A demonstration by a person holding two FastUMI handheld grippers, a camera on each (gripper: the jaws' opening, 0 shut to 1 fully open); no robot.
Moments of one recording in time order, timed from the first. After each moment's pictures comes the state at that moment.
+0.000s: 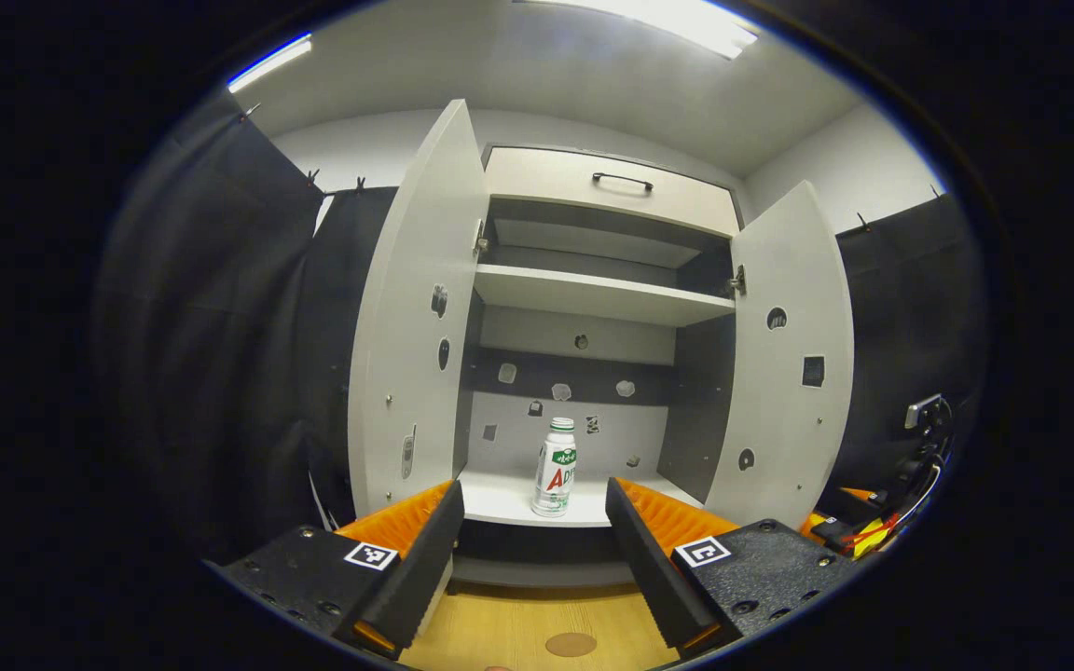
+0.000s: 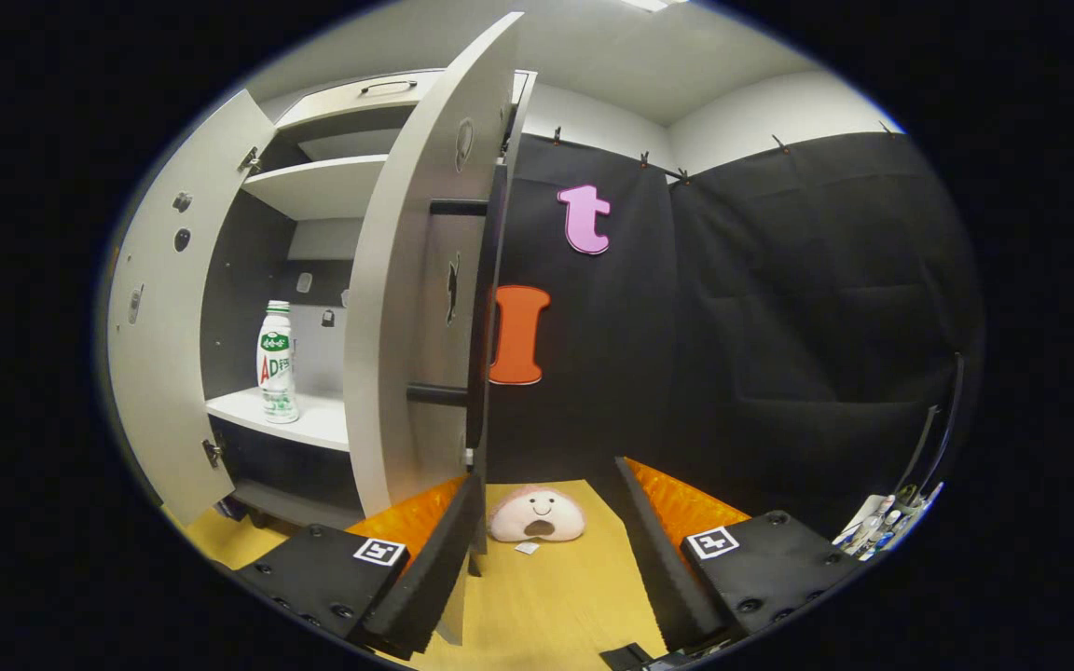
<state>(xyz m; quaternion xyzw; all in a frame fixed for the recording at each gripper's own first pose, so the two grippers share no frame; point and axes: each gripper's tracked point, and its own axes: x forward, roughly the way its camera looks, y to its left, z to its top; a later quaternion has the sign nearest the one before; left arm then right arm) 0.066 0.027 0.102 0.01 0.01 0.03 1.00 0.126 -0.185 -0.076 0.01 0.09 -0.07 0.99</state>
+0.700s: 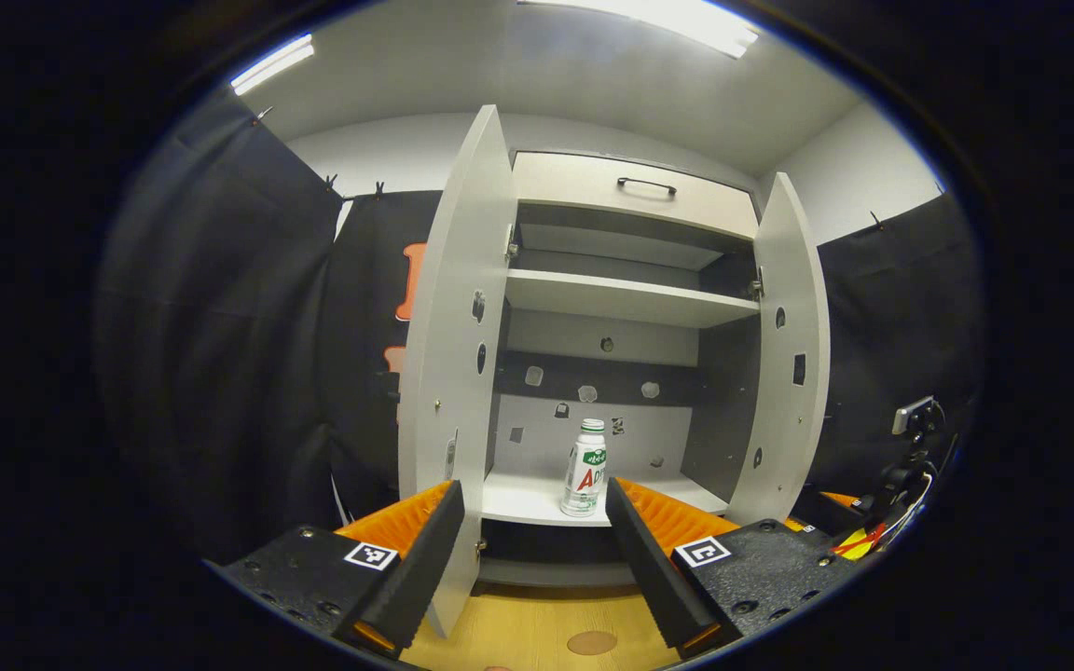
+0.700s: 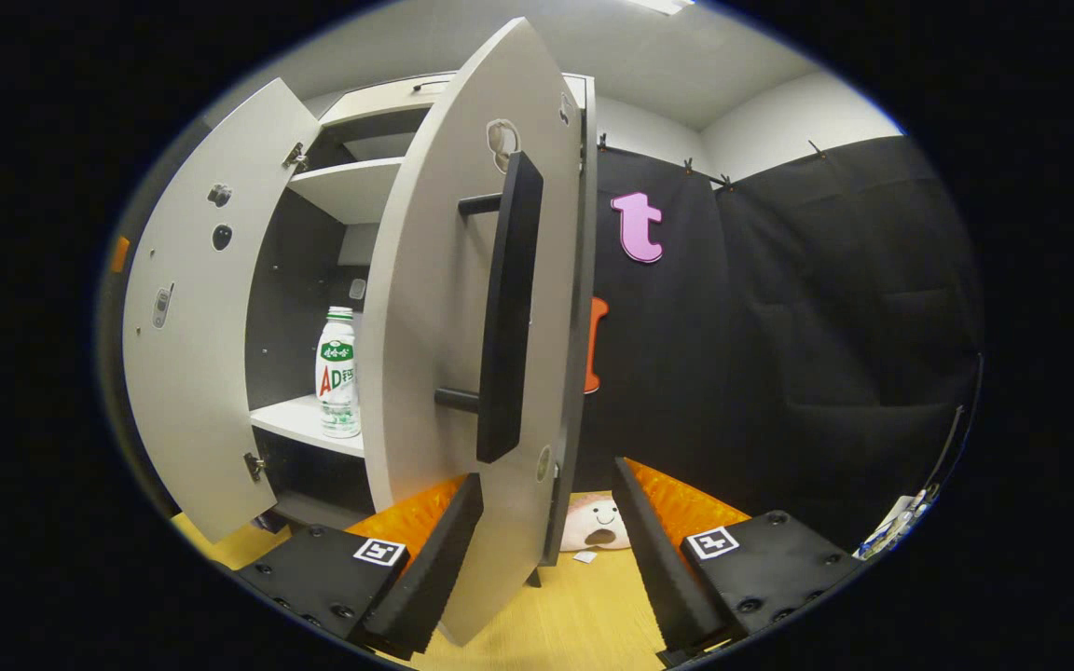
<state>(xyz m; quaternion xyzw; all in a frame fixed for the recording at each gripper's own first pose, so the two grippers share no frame) 0.056 0.061 0.104 0.01 0.00 0.06 1.00 0.148 -0.100 -0.073 0.00 0.08 -0.02 1.00</state>
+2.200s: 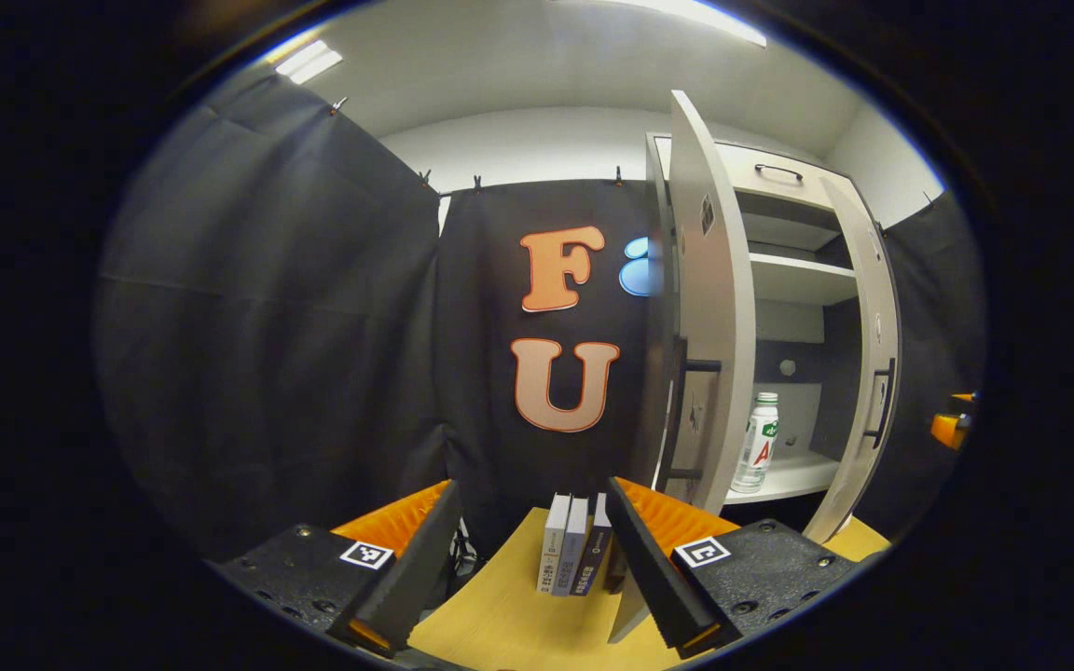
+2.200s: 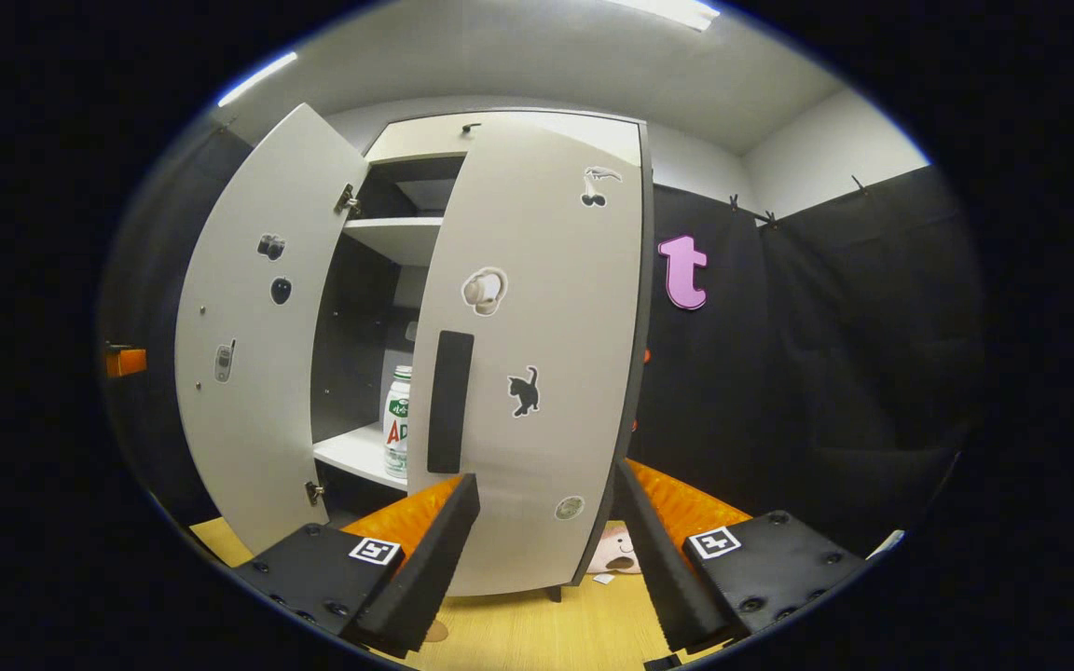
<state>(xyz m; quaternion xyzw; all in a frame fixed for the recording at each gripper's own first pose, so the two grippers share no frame) 0.032 0.278 0.072 0.04 0.02 0.18 0.98 0.107 -0.080 0.035 -0.01 0.05 0.04 1.00</state>
